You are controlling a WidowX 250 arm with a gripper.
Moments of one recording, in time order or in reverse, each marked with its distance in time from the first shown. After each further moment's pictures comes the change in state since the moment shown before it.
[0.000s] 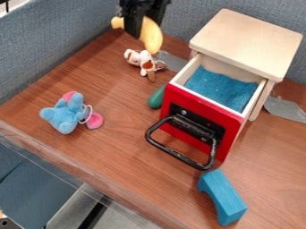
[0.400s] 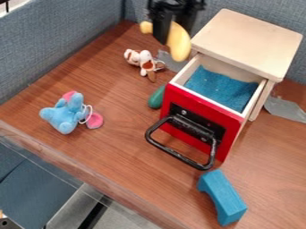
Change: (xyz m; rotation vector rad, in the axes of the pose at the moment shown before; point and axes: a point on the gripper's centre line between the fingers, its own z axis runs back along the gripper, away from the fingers) arm -0.053 -0.018 0.003 -0.004 0.021 -0.208
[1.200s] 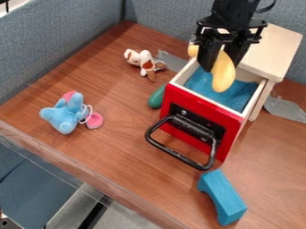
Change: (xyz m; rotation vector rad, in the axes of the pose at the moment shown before) arm -0.062 -0.028 -0.004 0.002 -0.031 -0.199
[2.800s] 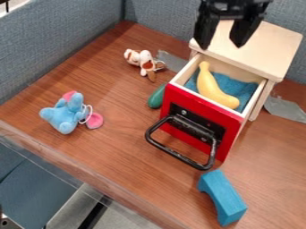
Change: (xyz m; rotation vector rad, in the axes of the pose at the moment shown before) arm 0.010 0.008 0.039 -0.020 -0.083 0.002
